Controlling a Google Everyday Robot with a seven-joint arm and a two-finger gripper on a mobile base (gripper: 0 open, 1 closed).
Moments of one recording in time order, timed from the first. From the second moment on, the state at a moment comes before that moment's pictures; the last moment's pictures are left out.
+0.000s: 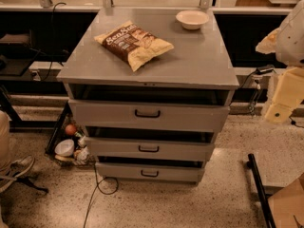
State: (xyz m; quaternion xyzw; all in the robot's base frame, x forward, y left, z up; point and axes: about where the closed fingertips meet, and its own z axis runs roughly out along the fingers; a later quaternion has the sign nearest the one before) arm 0.438 -0.217 0.976 -0.60 0.78 -0.03 0.16
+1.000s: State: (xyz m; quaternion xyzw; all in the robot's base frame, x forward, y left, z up) arm 0.423 -0.169 0.864 -0.66 0.74 0.00 0.12
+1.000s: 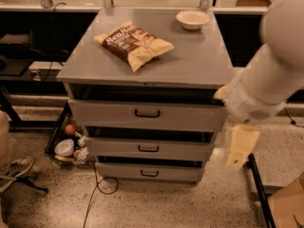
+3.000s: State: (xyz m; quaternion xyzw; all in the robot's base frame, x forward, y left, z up) arm 0.546 -0.163 0.703 -0.60 0.76 -0.05 0.23
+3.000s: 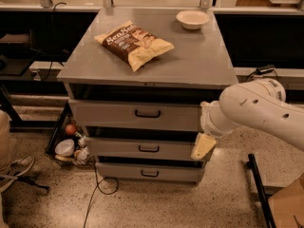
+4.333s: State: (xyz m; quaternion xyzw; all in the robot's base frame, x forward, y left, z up) arm 0.650 -0.127 0.666 -0.61 0.75 -0.02 0.27
